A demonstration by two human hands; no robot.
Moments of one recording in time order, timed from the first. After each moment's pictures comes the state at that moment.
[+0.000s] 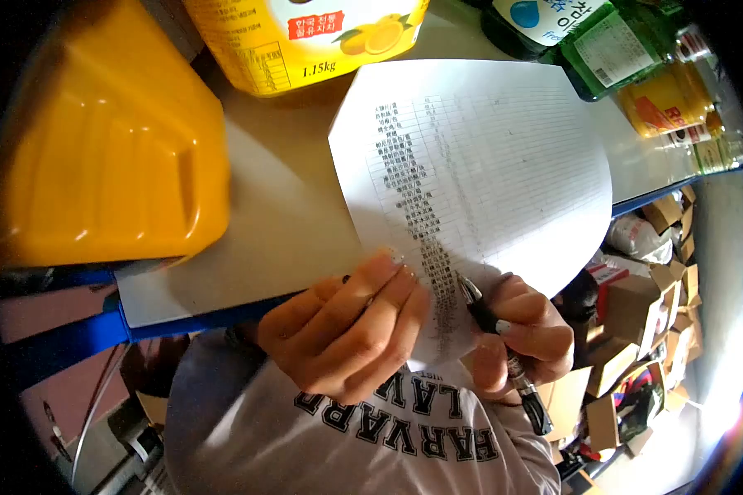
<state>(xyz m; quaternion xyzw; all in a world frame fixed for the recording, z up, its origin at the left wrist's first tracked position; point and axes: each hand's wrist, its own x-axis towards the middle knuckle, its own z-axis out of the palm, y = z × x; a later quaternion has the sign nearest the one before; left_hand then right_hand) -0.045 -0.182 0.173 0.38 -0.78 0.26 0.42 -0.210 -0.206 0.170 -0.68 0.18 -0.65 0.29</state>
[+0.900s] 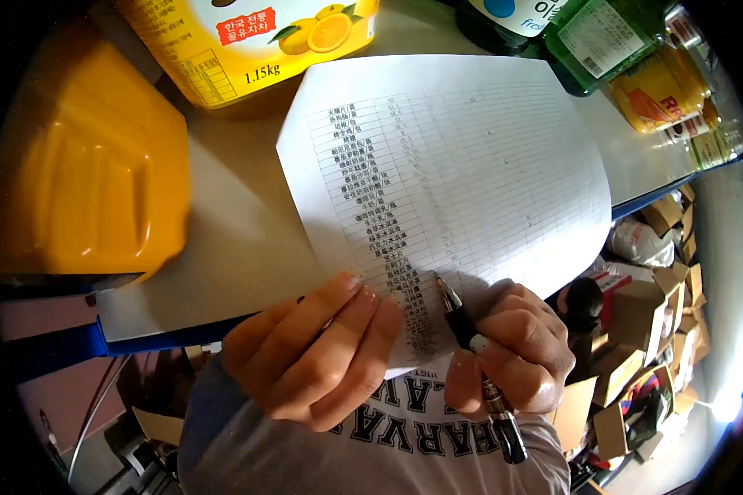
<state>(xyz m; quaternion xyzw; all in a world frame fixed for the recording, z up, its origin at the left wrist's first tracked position) -0.052 -0.178 0.170 0.38 -0.79 0.28 0.40 -0.206 -0.222 0.170 -0.73 0.16 -0.66 0.11</state>
